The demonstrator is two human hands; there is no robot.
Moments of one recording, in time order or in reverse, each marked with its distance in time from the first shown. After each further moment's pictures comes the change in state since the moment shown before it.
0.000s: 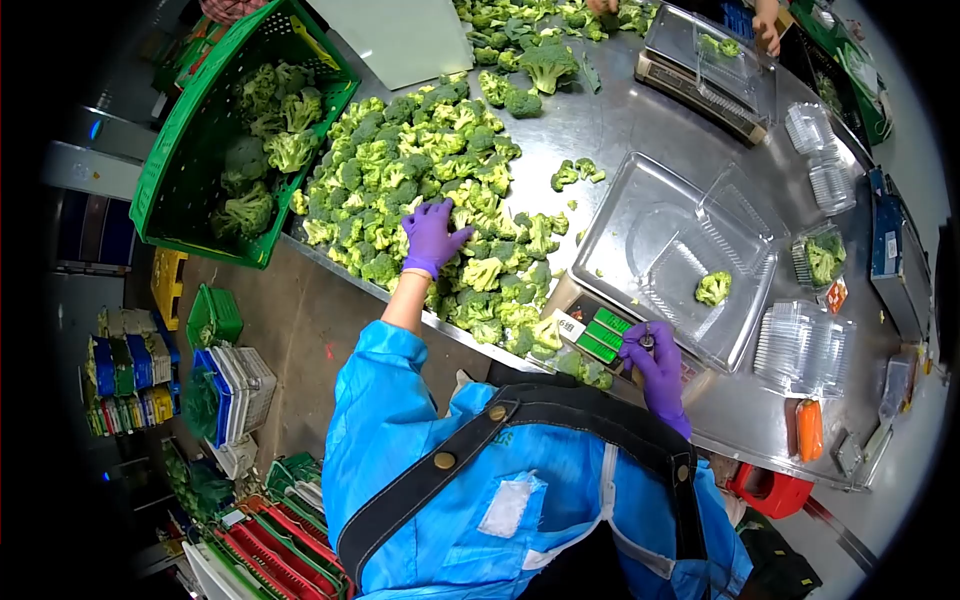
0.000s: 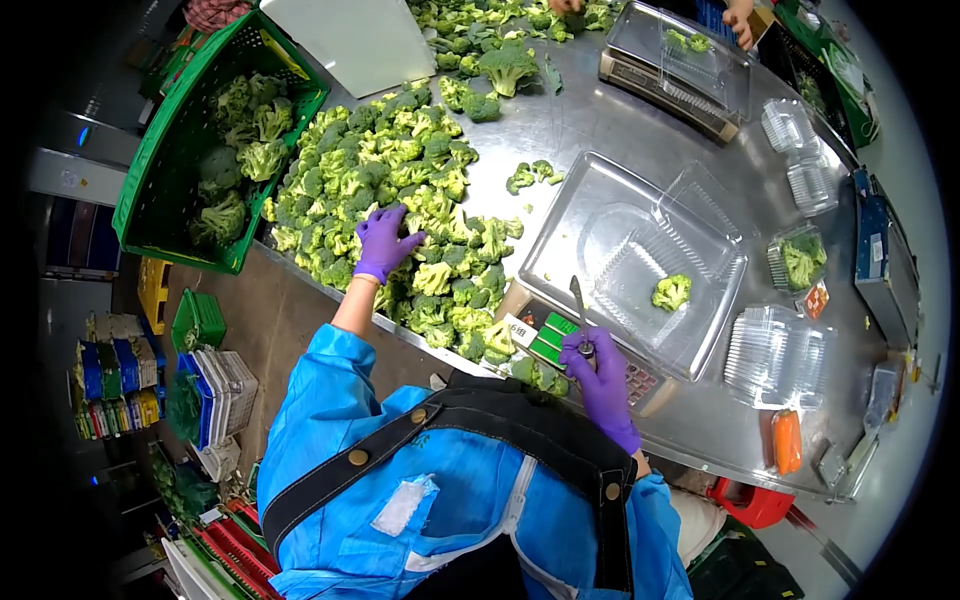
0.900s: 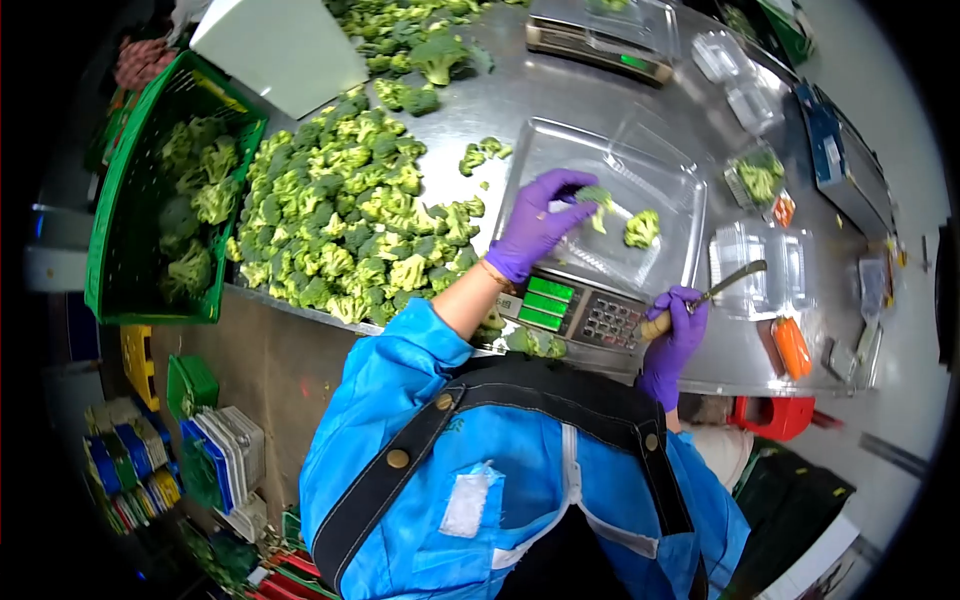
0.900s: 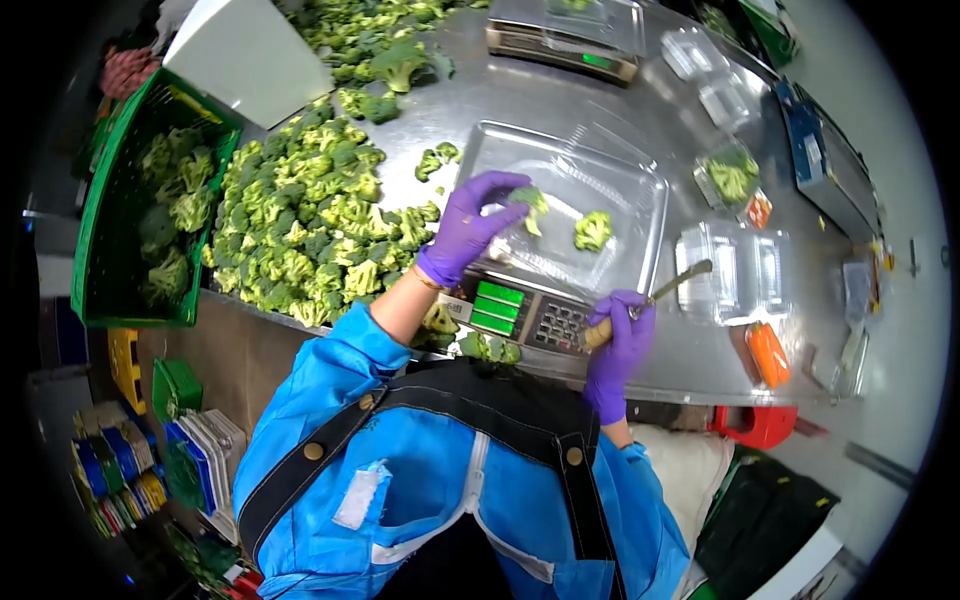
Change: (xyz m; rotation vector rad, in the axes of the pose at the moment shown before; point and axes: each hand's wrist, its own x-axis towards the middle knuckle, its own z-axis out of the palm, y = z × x) left_hand 0.016 0.265 -0.042 -1.467 -0.413 0.258; right_hand -0.030 0.002 -0.052 0.323 0.711 -0.338
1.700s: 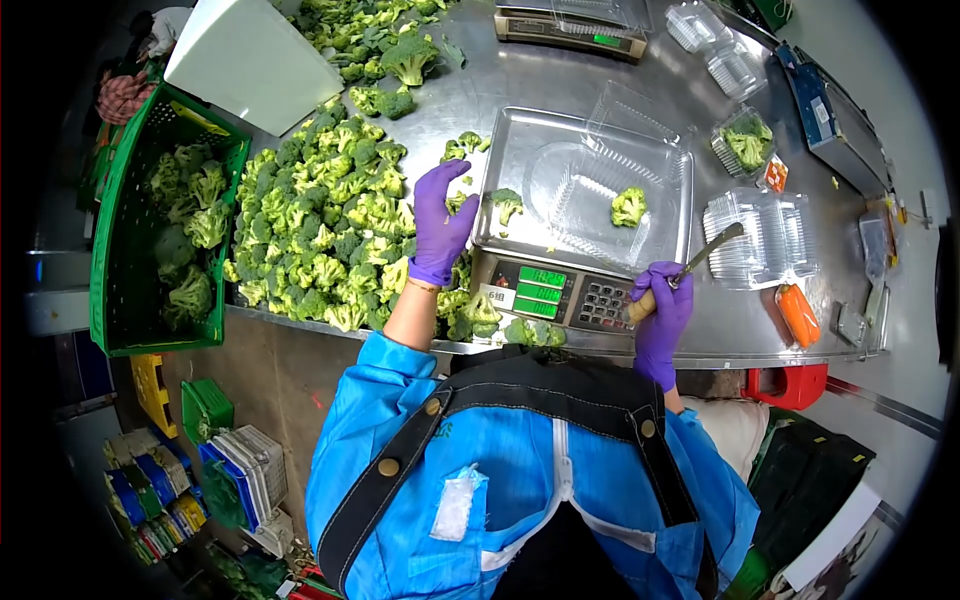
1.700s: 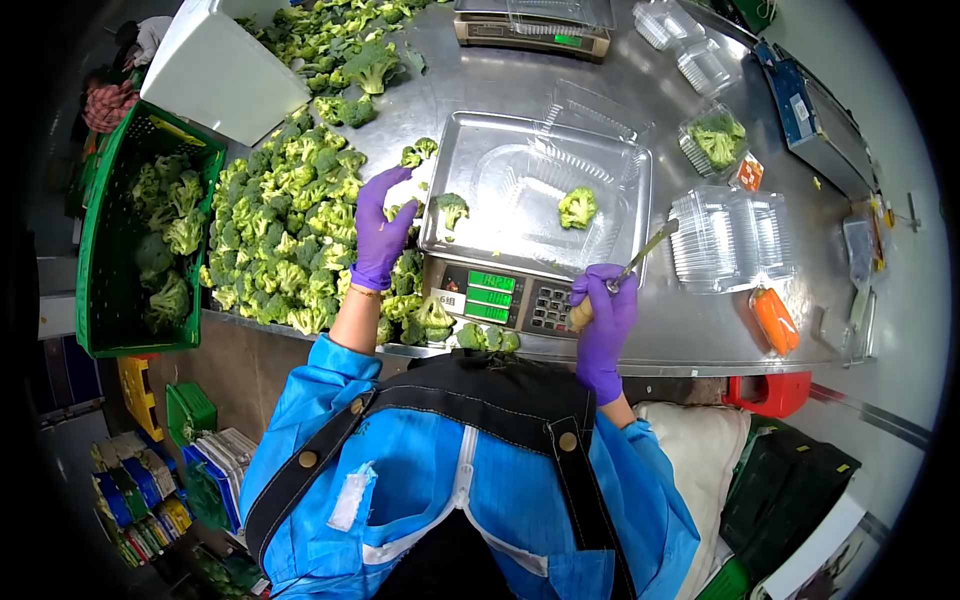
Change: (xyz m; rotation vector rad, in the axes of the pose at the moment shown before) left_hand -0.033 -0.023 -0.077 0.700 0.302 0.201; right_hand -0.005 -0.003 0.010 0.056 -0.039 0.089
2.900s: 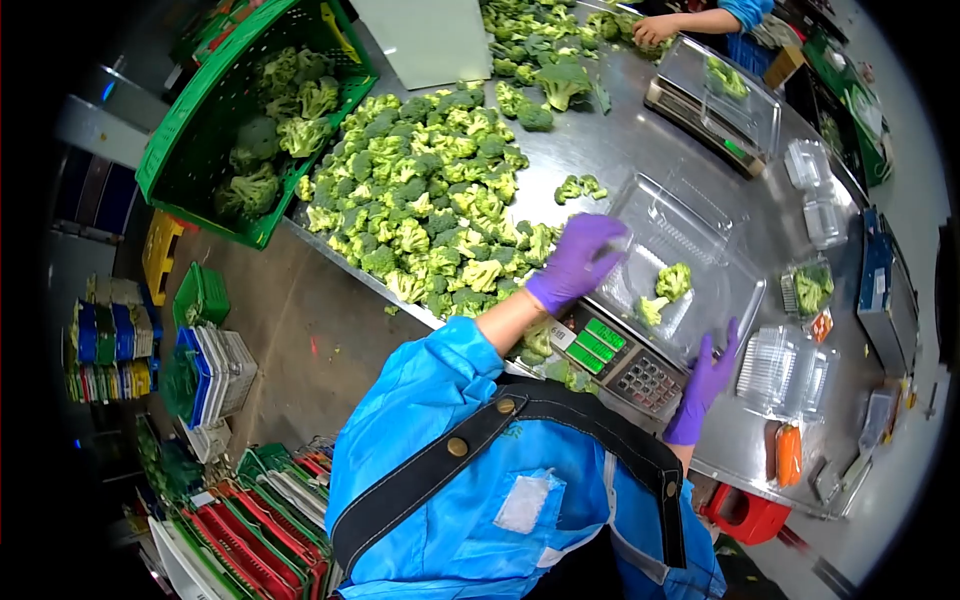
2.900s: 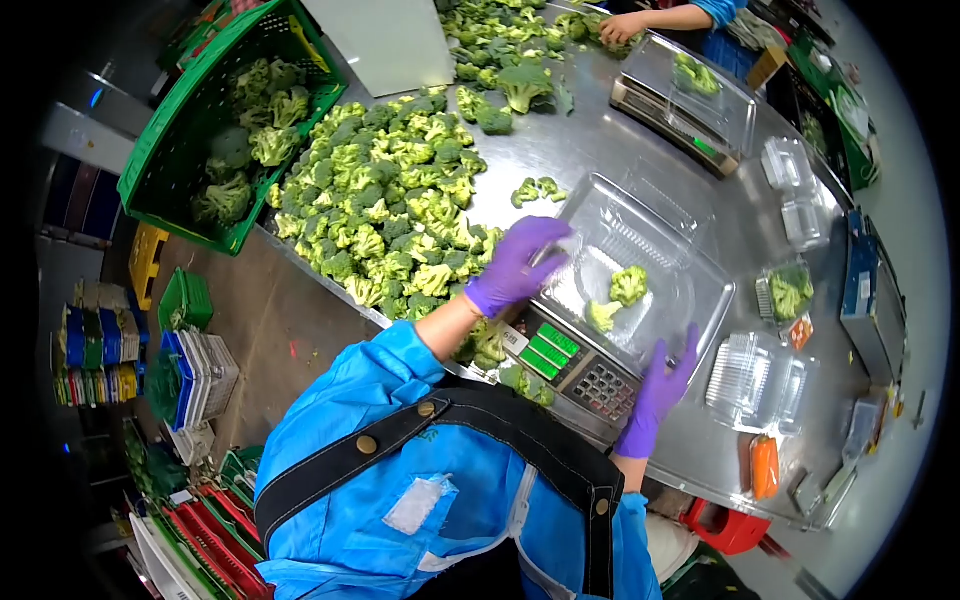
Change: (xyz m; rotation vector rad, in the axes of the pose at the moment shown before) left_hand -0.003 0.010 0.024 -0.094 -0.008 0.096; right_hand 0.060 0.034 -0.016 -0.847 -0.052 -0.219
